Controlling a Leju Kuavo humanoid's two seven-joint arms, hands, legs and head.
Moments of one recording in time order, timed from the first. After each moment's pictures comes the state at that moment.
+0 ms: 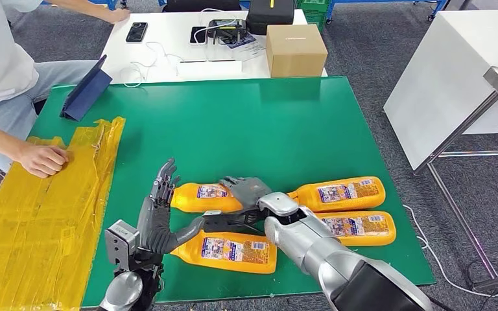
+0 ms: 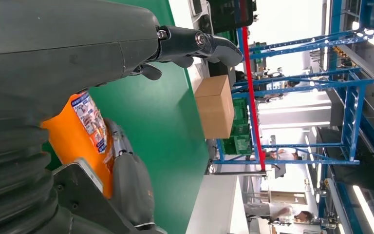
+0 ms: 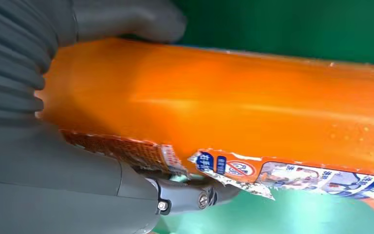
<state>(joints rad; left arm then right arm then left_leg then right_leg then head) -0.04 -0.10 -0.38 -1.47 0.00 0.13 -0.57 -0.75 0.22 0.83 -0.37 0.89 0.02 -0.06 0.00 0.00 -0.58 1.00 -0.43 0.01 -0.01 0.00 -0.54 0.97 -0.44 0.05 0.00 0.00</state>
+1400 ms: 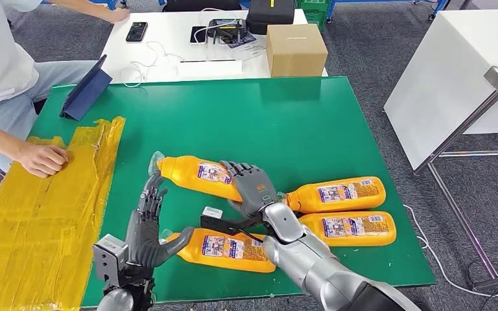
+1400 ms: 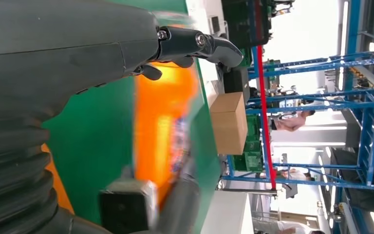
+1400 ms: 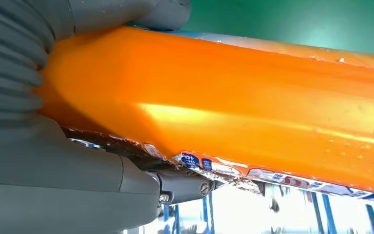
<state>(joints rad) 0.08 -0.11 -0.33 -1.56 -0.03 0.15 -0.54 -0.61 0.21 0.75 -0.51 0.94 -0.62 -0.07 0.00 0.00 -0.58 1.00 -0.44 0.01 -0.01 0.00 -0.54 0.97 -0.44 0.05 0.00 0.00</state>
